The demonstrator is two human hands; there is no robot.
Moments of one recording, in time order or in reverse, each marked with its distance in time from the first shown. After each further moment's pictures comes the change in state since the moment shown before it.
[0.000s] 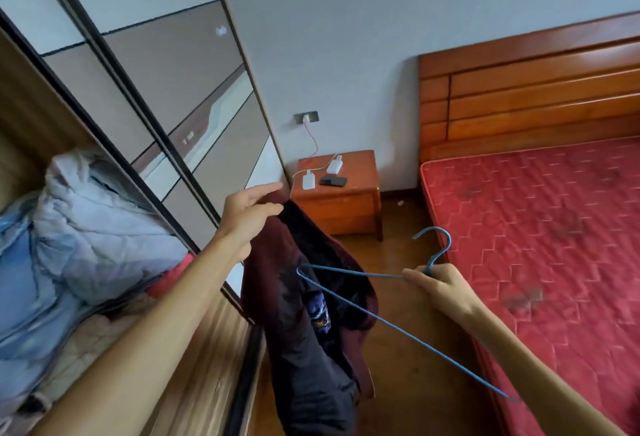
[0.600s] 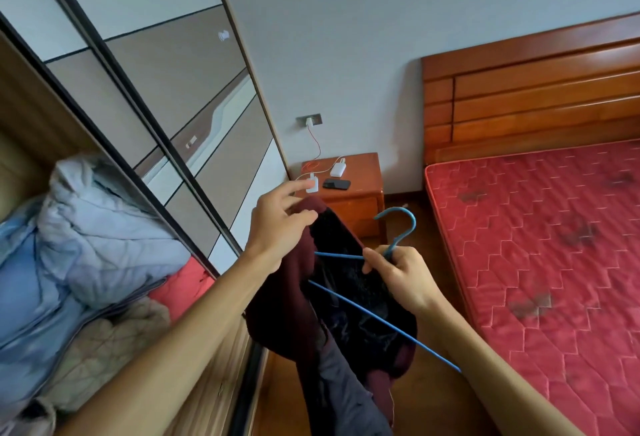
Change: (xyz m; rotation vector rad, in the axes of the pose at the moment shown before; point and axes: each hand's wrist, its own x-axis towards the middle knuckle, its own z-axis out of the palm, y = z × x) left_hand -0.026 0.018 0.037 0.073 -0.036 0.160; right_hand 0.013 -0.061 0.047 -0.015 0.074 -0.222
